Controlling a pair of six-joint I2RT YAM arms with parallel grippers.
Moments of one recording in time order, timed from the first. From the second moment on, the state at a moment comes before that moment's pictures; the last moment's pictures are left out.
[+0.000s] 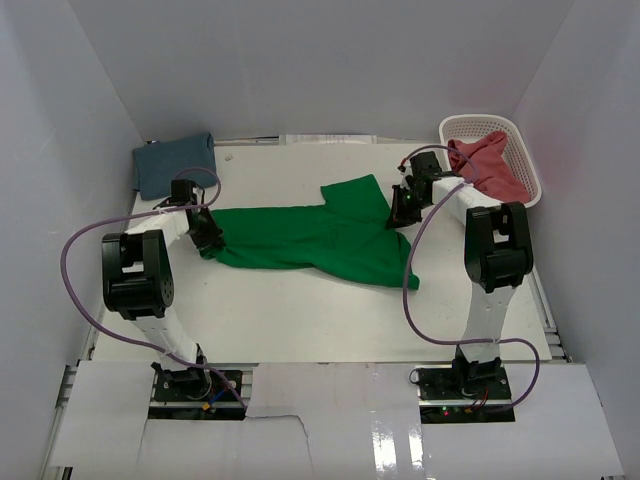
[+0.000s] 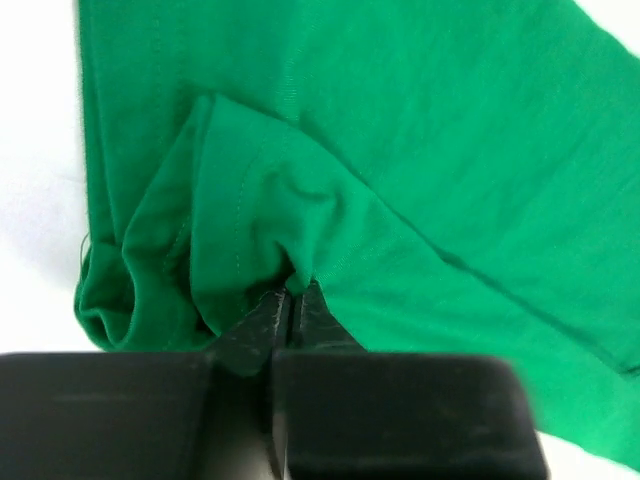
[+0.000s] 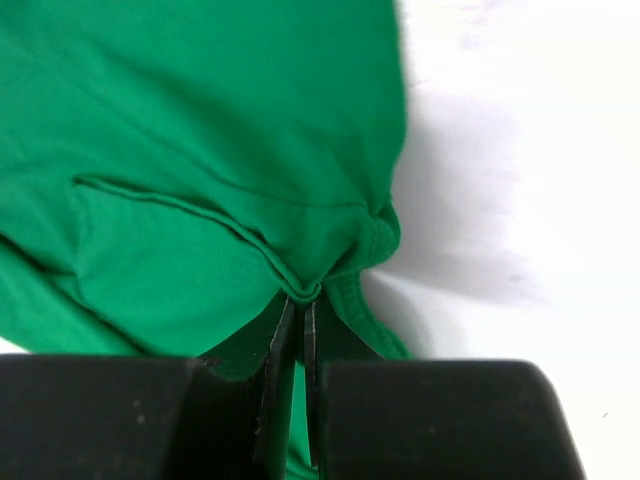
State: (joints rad) left arm 0.07 1.77 1.10 -0.43 0.15 -0.44; right arm 0.22 1.99 1.43 -0.56 -0.33 0.23
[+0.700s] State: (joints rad) left arm 0.07 1.43 1.04 -0.59 0.00 -0.40; right arm 0.14 2.13 1.65 -0.61 -0.35 0.23
